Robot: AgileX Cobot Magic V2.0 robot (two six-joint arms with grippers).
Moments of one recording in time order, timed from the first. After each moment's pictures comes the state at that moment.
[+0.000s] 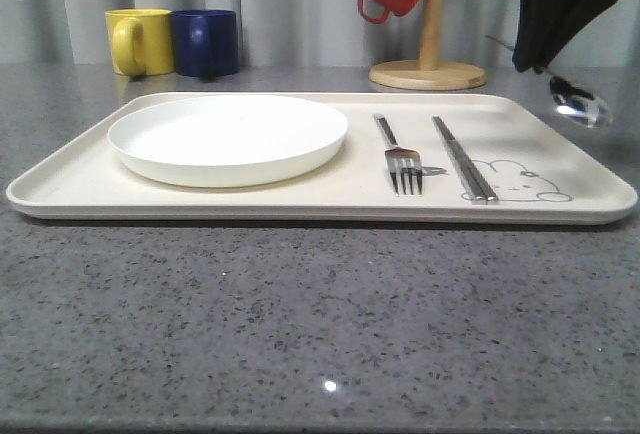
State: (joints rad) left arm -0.08 0.55 -0.47 -0.54 -0.02 0.48; right arm 0.30 1.67 -1.47 -0.01 1.03 0.41
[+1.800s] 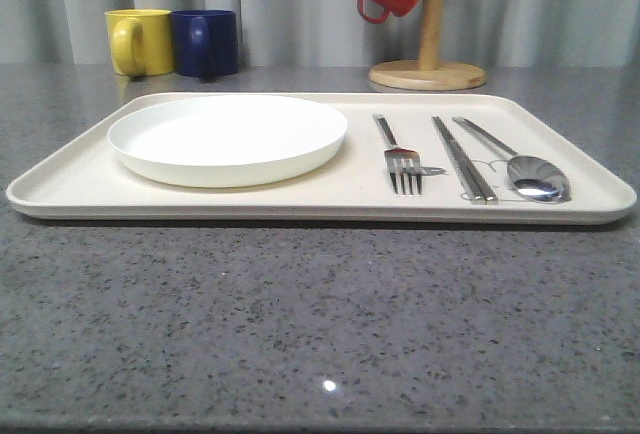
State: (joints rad) left arm -0.08 0.55 -0.47 -0.54 -0.02 0.48; right arm 0.09 1.04 -0.94 -0.12 0.72 0.31
